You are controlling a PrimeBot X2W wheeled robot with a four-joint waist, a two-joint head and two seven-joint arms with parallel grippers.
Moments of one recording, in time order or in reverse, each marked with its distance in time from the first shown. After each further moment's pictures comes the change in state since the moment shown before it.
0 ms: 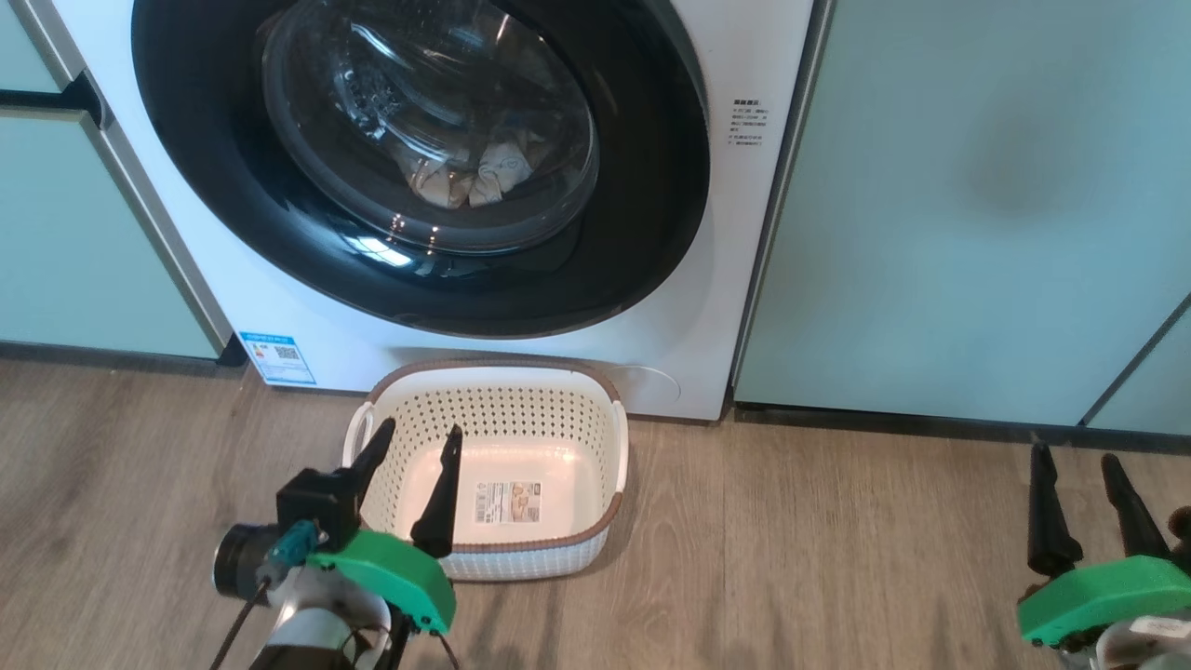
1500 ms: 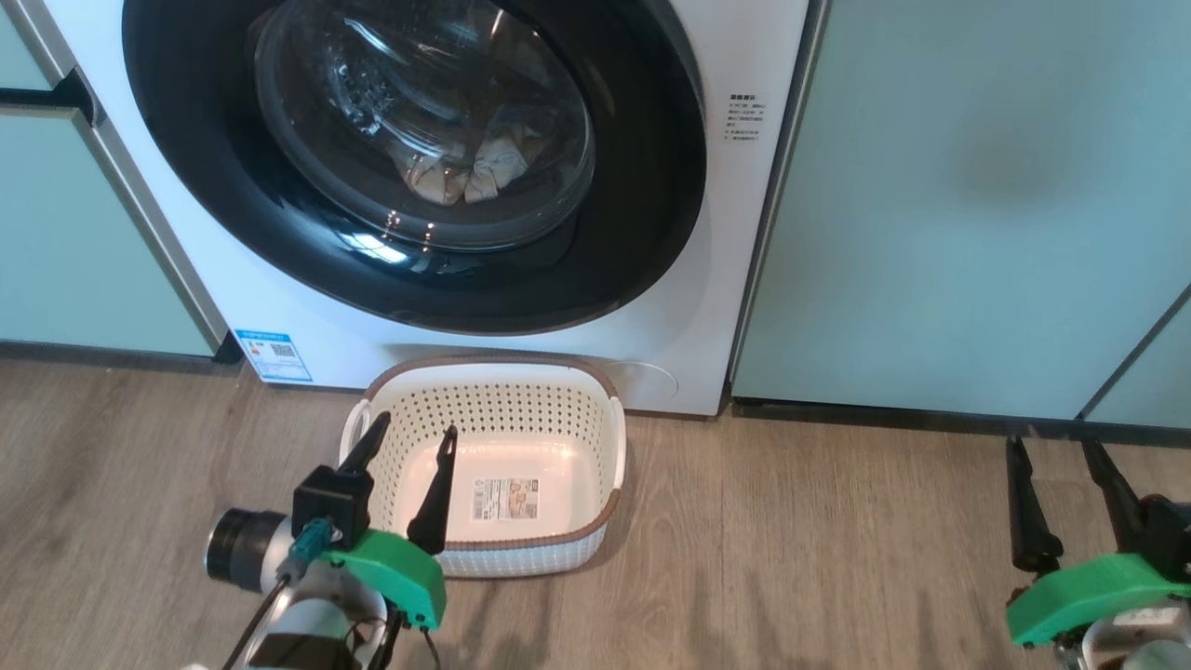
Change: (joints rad) left arm -0.042 -0.015 0.037 0.103 0.162 0.006 -0.056; right arm -0.020 -0.002 0.005 0.013 -0.205 0.000 -0.051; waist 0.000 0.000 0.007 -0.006
